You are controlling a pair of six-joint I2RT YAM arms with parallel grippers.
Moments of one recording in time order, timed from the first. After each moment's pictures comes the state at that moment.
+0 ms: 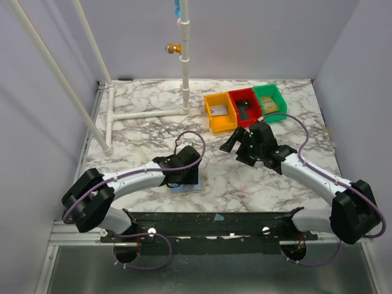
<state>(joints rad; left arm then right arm) -0.86 1.39 0.76 -0.40 -0.17 -0.76 0.53 1.27 0.78 -0.23 -0.08 0.95</state>
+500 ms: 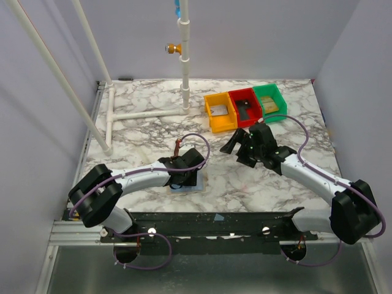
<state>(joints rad) -0.91 1.48 0.78 -0.42 -0.24 -0.76 0.53 1.27 0.76 -0.23 -0.08 0.94</state>
